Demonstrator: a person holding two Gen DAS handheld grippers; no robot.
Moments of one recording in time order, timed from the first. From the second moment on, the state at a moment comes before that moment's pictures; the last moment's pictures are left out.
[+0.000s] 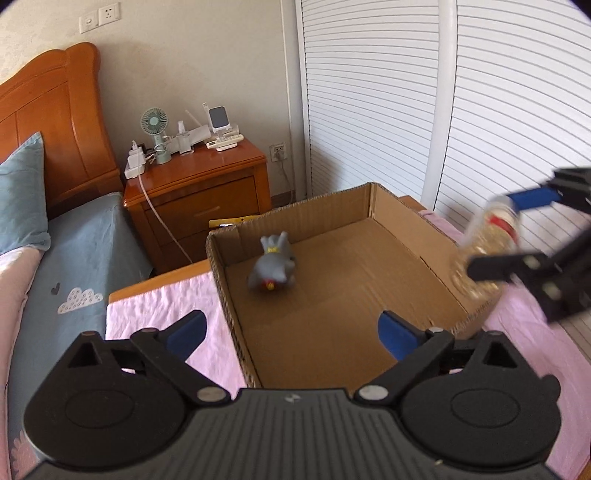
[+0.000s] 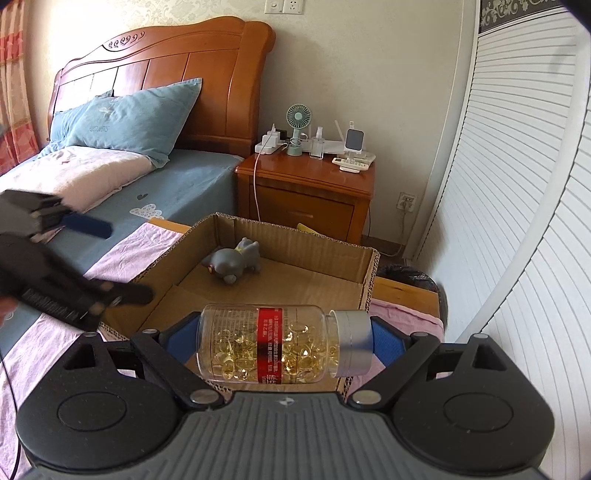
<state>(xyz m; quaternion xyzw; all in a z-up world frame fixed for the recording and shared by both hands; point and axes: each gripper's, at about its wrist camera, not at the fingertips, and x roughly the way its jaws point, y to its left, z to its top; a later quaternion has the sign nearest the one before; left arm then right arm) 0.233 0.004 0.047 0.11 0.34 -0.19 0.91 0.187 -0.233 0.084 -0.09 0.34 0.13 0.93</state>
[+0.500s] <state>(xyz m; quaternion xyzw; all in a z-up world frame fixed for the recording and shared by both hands) 0.172 0.030 0.038 0.08 0.36 -0.17 0.91 0.279 -0.217 0.059 -0.06 0.39 0.10 0.91</state>
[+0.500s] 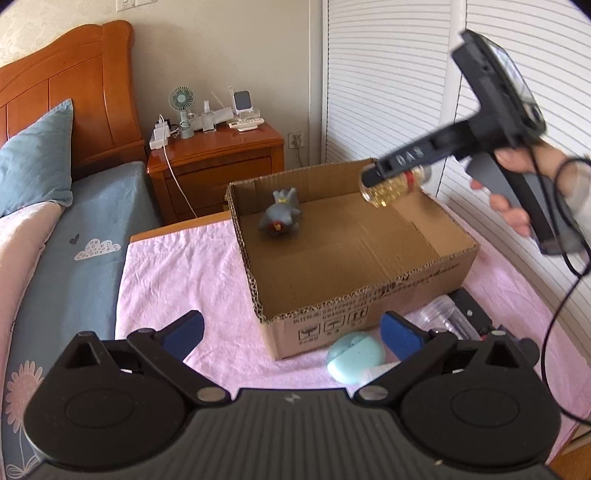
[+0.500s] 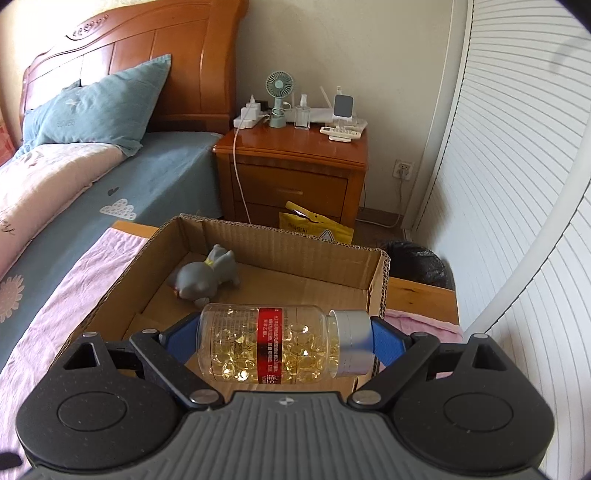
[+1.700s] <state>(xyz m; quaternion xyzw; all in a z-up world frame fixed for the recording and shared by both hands) 0.104 0.021 0.013 0.07 0.40 -0.15 0.90 0.086 -0.261 0.043 -0.04 0.38 0.08 0.92</state>
